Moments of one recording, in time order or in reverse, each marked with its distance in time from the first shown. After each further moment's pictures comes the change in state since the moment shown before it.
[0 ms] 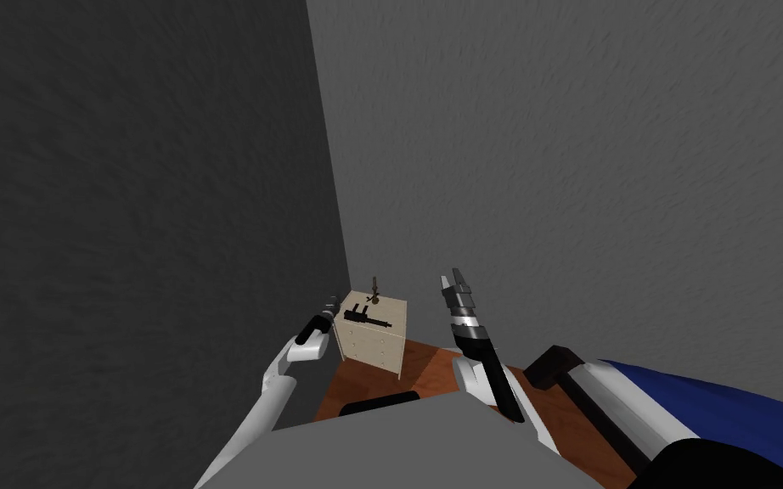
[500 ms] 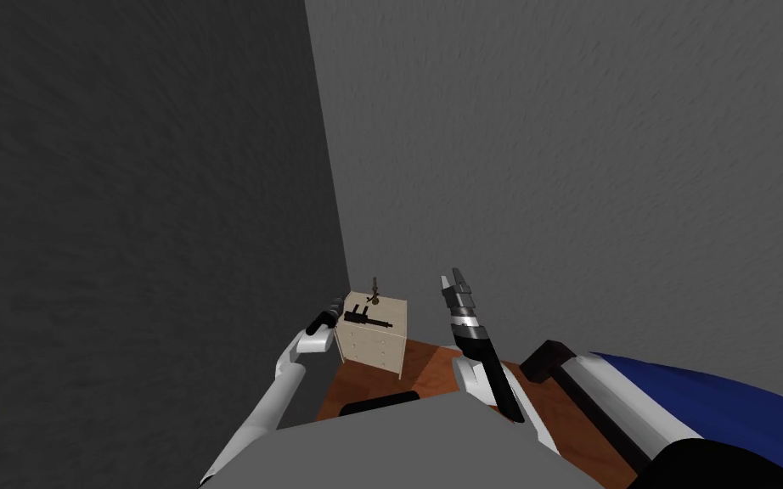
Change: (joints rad) left arm -0.088 -0.015 -0.009 0.126 -0.019 0.111 -0.015; right arm 0.000 0.000 0.000 0.000 0.000 0.000 0.000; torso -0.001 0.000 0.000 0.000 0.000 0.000
